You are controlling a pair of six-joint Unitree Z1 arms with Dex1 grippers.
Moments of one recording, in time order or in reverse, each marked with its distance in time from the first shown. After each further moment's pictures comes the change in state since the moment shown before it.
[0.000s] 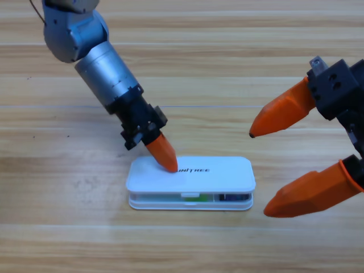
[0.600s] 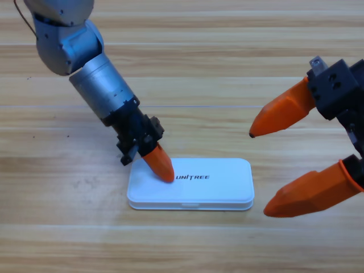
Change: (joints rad) arm 0 -0.021 -0.080 0.188 -0.196 0.056 -0.033; arm 1 0.000 0.000 0.000 0.000 0.000 0.000
